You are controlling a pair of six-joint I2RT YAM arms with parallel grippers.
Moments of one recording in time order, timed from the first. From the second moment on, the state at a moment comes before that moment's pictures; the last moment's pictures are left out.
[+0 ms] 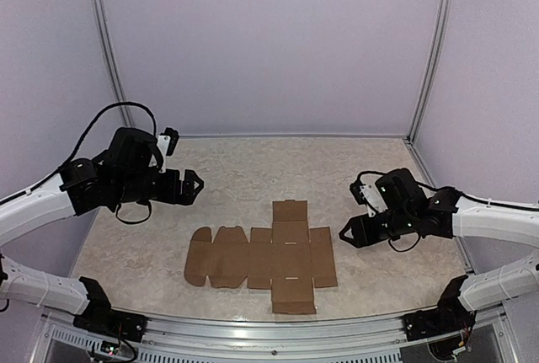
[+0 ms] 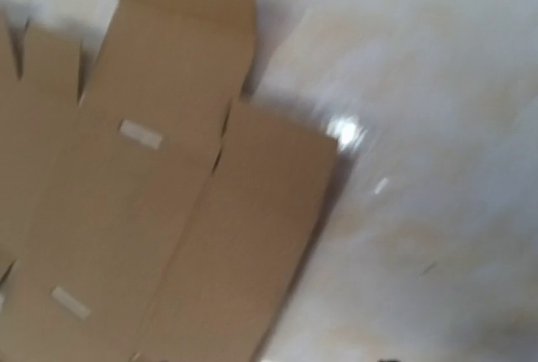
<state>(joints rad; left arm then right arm) -0.75 1.08 0.95 -0.53 -0.25 -0.38 0.73 1.16 0.68 -0.37 -0.07 0.38</state>
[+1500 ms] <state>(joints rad) -0.82 1.59 0.79 -0.28 0.04 -0.62 0.73 1.40 0.44 0.13 -0.34 0.80</state>
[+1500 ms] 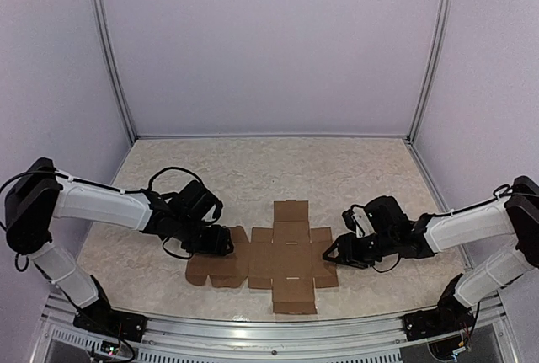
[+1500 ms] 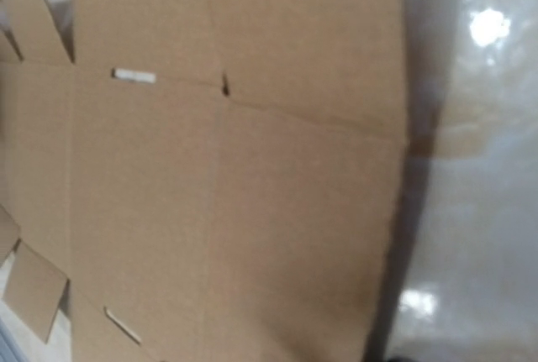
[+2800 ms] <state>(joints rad) -0.84 1.63 0.79 -0.18 0.03 -0.62 0.74 1.33 0.38 0.28 -0.38 0.84</state>
